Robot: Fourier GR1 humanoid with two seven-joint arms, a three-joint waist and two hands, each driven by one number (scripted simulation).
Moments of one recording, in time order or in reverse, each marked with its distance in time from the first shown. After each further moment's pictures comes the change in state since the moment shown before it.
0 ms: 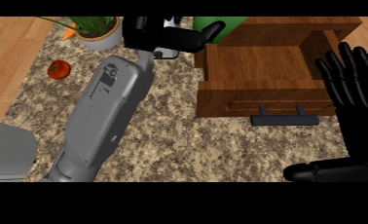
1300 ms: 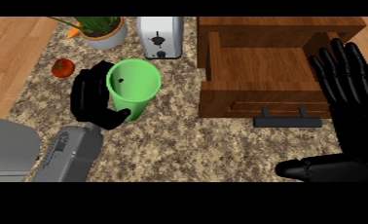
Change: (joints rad) left arm 0.586 0.128 0.035 -0.089 0.178 -0.336 -0.413; right arm -0.027 0.014 0.030 0.002 0.032 -0.031 0.024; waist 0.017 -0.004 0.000
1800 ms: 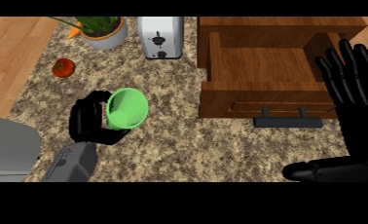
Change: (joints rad) left arm 0.041 0.021 0.073 0.420 -0.025 -0.102 -0.357; right arm 0.012 -0.016 -0.026 -0.006 -0.030 0.021 -0.013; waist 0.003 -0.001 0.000
